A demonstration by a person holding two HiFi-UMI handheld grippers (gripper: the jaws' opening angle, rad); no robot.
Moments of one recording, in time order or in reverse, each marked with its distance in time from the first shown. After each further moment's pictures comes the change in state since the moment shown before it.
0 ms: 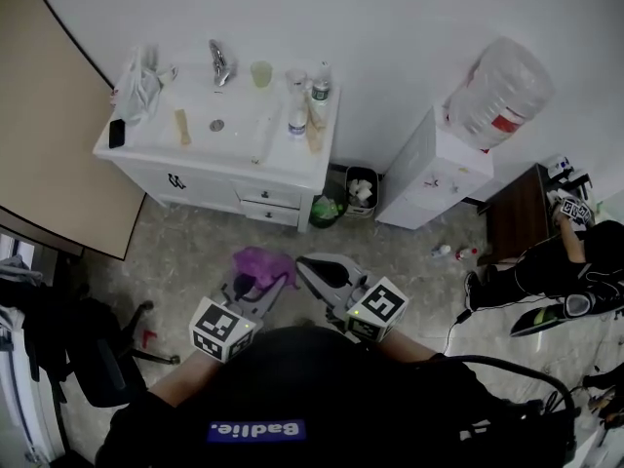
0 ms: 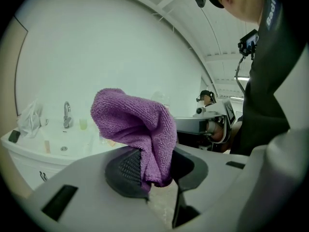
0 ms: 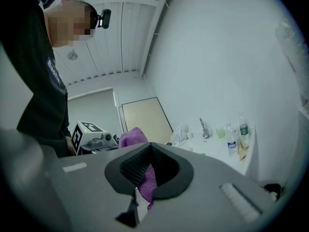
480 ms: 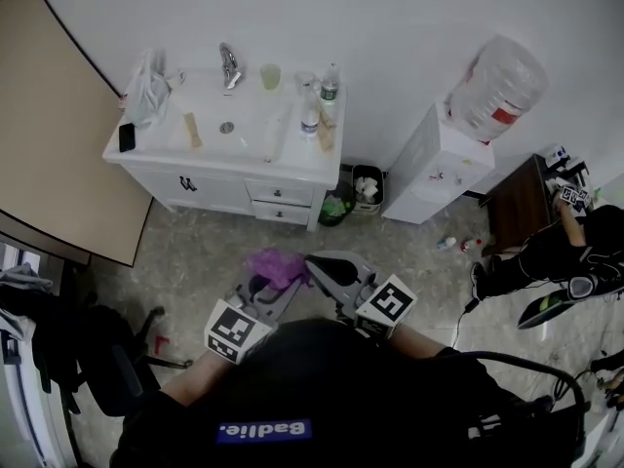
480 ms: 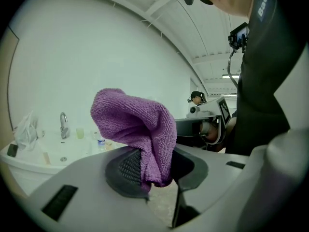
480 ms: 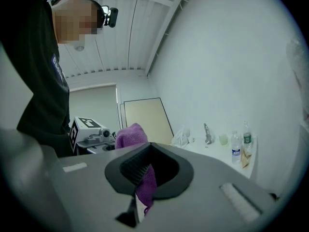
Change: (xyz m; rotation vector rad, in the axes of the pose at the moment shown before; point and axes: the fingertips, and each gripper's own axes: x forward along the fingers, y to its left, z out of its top) left arm -0.055 -0.006 0.008 0.090 -0.042 -0.075; right arm 0.032 0.054 0.002 -0.098 0.006 -0.028
